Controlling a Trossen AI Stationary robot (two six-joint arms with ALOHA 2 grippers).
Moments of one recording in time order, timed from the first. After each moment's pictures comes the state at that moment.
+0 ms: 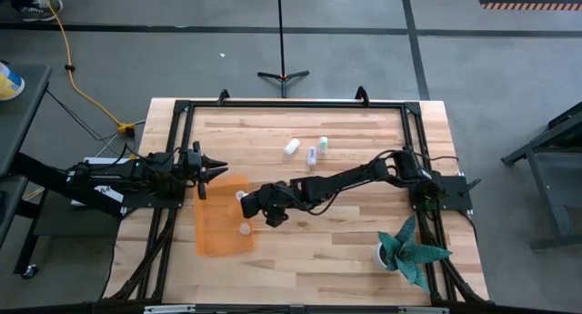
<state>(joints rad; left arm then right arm) -0.03 0.01 0.11 -0.29 -0.28 -0.11 0.16 2.20 1.69 -0.07 0.28 -1.99</state>
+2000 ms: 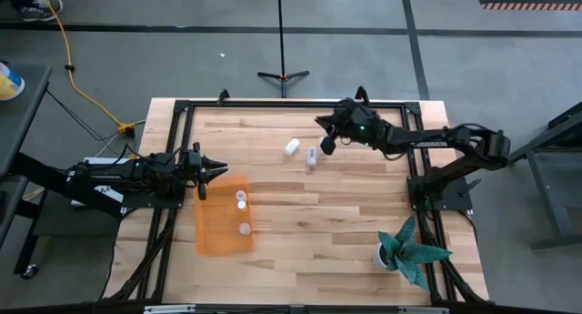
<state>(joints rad) -0.03 0.01 0.11 -0.33 -0.27 -0.14 -0.40 1.42 0.72 0.41 0.12 -0.06</state>
